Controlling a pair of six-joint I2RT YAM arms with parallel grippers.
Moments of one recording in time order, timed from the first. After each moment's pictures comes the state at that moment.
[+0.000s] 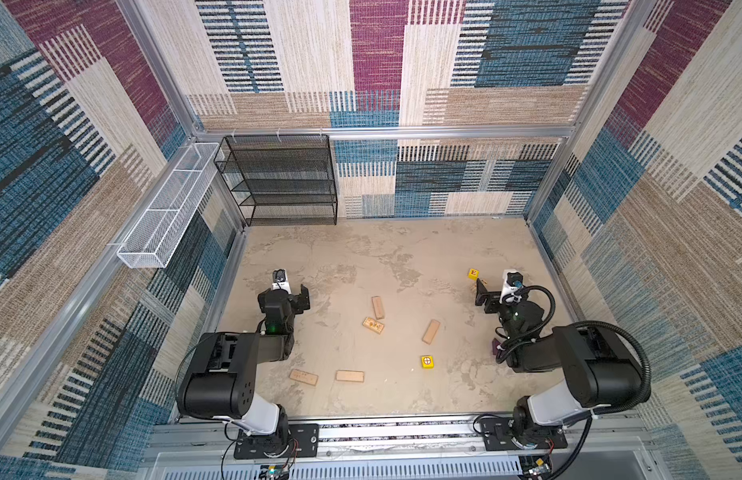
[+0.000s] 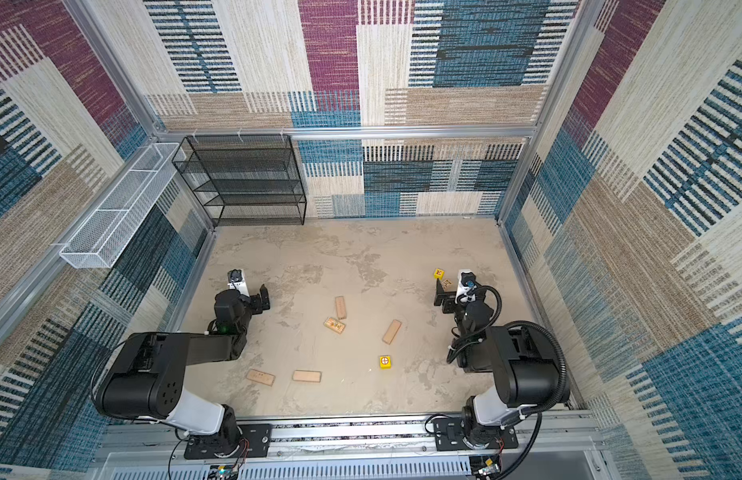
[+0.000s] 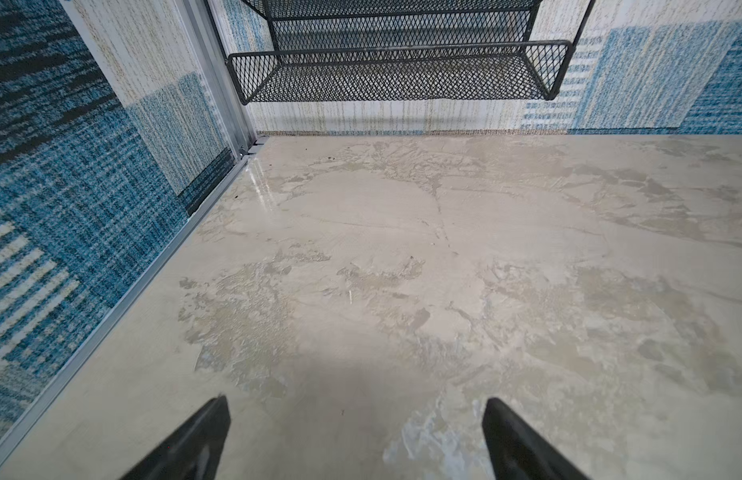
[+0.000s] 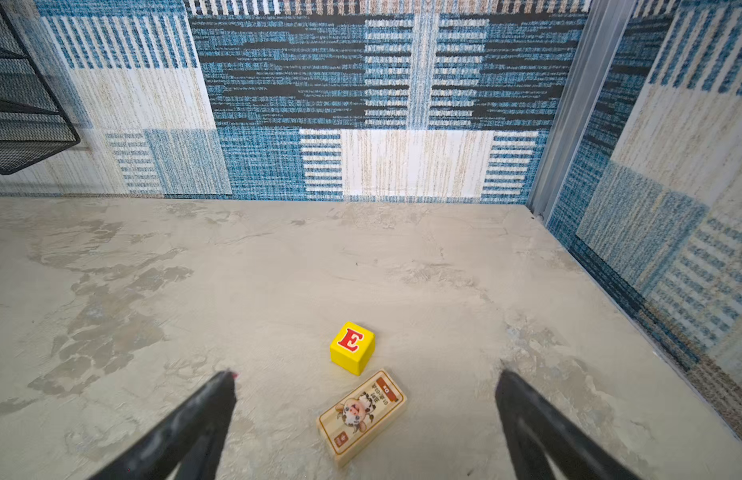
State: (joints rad) left arm -0.03 1.54 0.40 0.77 -0.23 0.00; right arm -0.01 1.53 0.21 1.24 -0.04 0.00
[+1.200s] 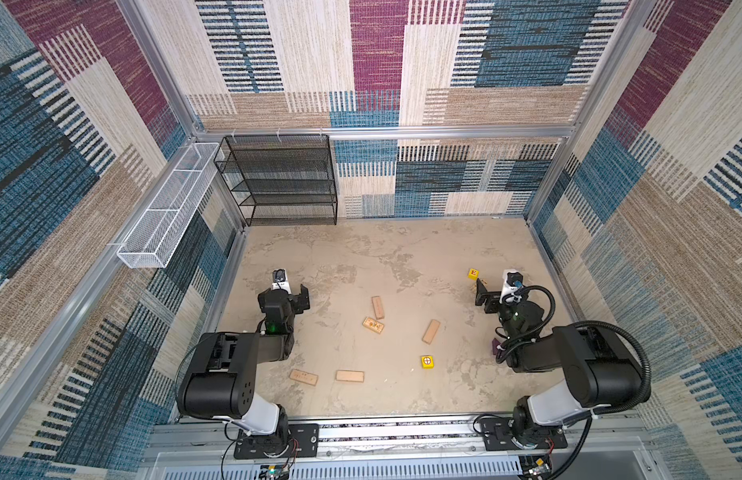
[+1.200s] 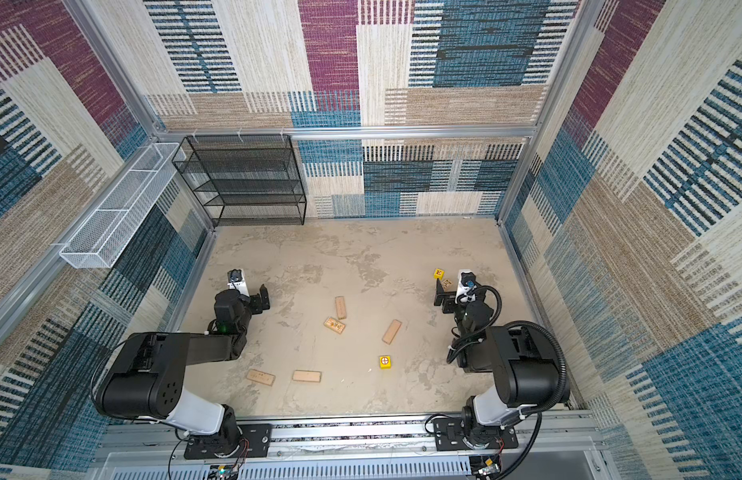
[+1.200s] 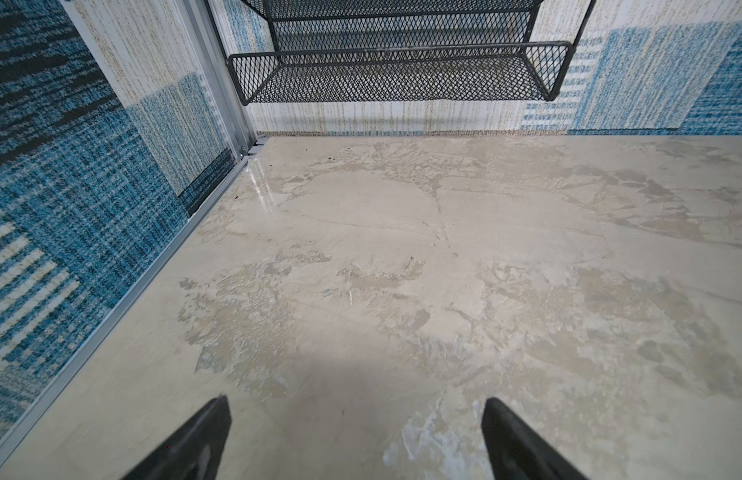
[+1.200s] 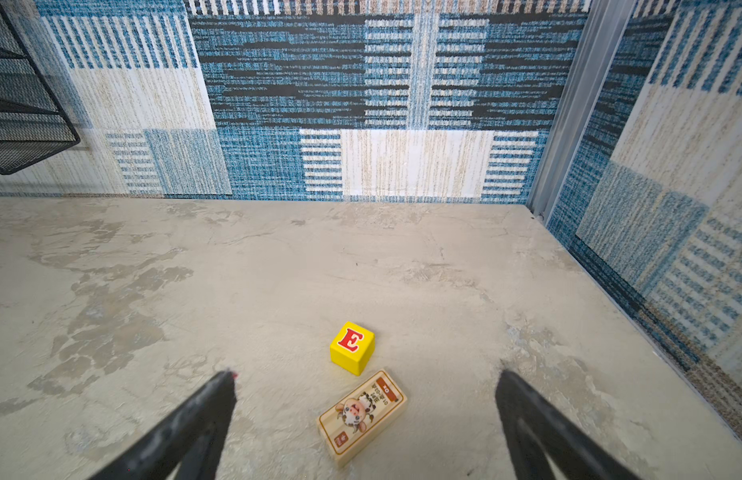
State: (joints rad) left arm -0.03 1.54 0.40 0.77 -0.23 0.00; right arm -0.01 1.53 0.21 1.24 -0.04 0.00
